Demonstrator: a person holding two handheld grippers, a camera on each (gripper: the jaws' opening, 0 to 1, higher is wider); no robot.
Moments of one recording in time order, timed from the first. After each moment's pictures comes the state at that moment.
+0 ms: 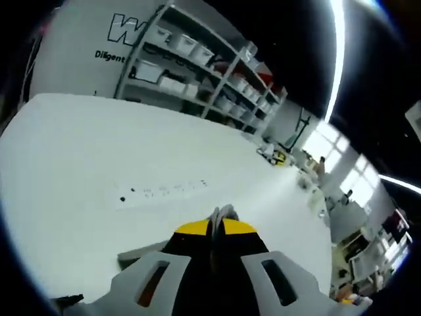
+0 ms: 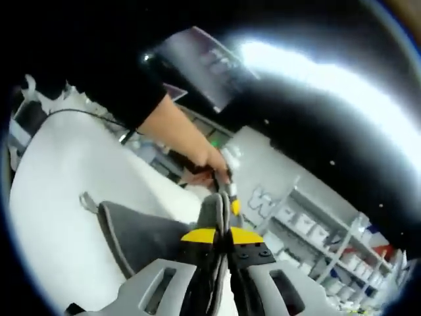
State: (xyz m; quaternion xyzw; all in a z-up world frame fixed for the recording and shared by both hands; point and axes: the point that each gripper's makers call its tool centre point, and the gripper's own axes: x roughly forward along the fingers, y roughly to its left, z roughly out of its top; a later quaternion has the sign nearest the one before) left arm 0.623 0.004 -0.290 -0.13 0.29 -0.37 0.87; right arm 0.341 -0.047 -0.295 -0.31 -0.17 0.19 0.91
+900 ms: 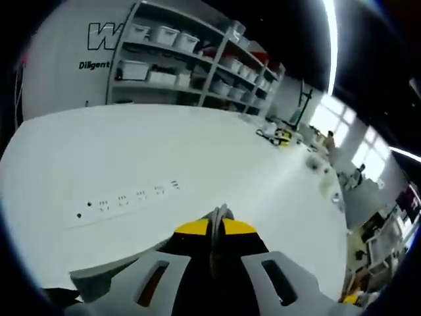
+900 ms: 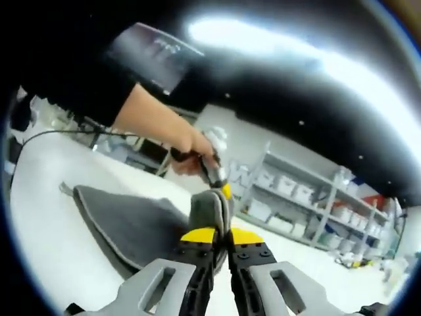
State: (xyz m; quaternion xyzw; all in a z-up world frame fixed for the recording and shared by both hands) left arm 0.620 -0.110 -0.295 -0.06 0.32 -0.37 0.87; right arm 0.347 -0.150 -0.310 -0.21 -0.11 0.11 0.96
